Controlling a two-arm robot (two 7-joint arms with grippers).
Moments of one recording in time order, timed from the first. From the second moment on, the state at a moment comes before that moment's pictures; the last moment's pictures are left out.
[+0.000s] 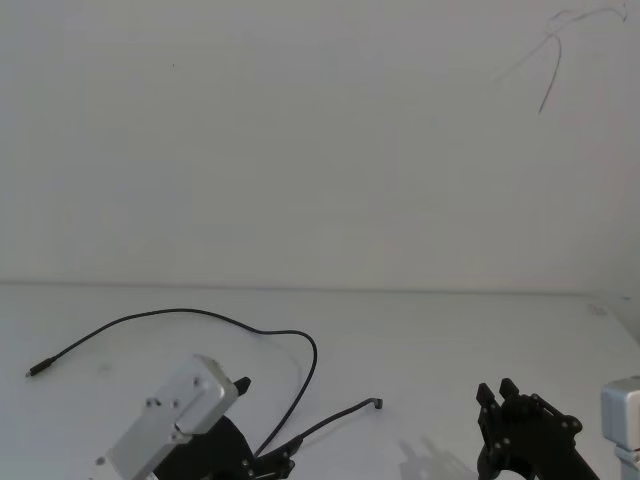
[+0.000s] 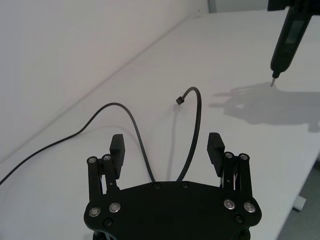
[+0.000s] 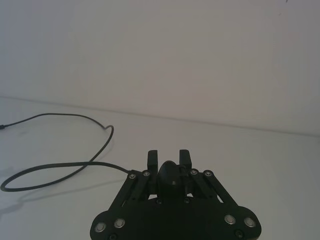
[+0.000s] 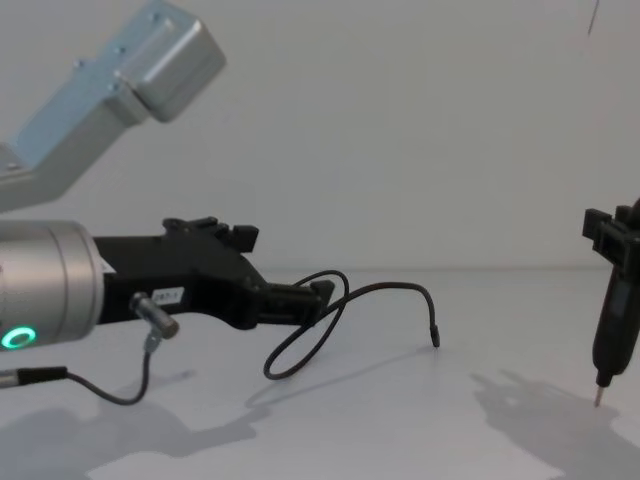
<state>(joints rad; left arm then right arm) -0.24 0.50 0.48 -1.76 -0.19 0.19 -0.31 -0.01 0.34 -0.23 -1.77 0.29 0.03 0.07</state>
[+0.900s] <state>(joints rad) -0.35 0.39 0.54 -1.61 -0.13 0.22 -0.34 -0.01 0.34 -0.23 -1.77 0.29 0.03 0.07</state>
